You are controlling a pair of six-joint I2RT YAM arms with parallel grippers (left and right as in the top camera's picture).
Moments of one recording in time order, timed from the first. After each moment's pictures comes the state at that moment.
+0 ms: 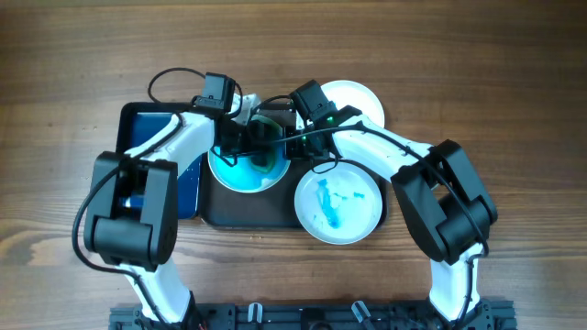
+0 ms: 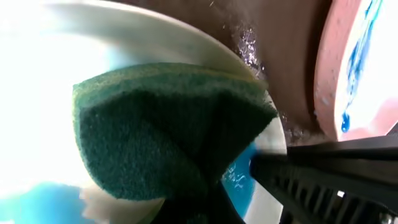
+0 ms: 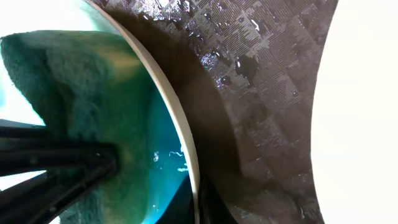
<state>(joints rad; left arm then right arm) -0.21 1.94 1.15 -0.49 0.49 -0.23 0.59 2.08 1.34 -0.44 -0.29 0.56</state>
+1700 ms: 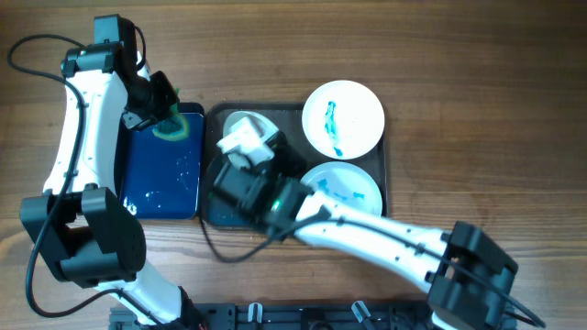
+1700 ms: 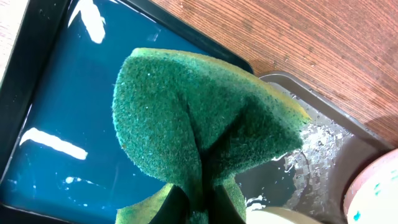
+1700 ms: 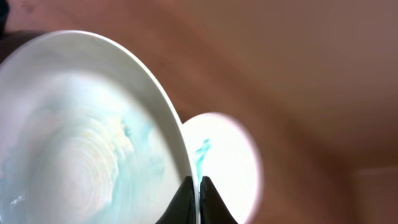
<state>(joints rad) 0.11 1.85 1.63 -1.15 0.10 -0.40 1.07 1.79 1.36 -0.56 0.90 0.17</state>
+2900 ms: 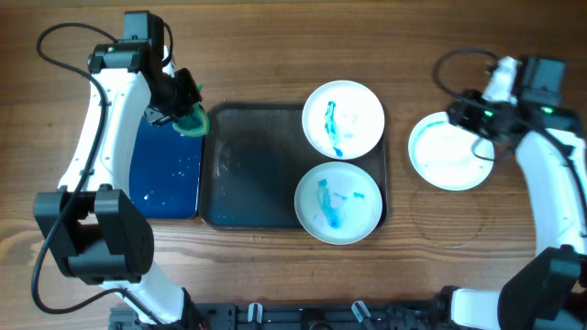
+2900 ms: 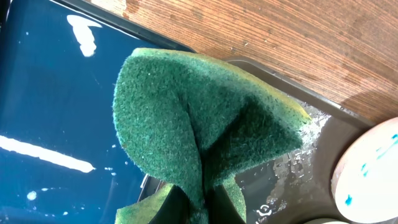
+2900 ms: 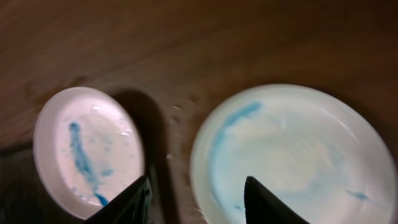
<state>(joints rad) 0.01 1.85 1.63 -1.11 0.11 -0.40 -0.17 1.53 1.19 -0.68 -0.27 0.20</state>
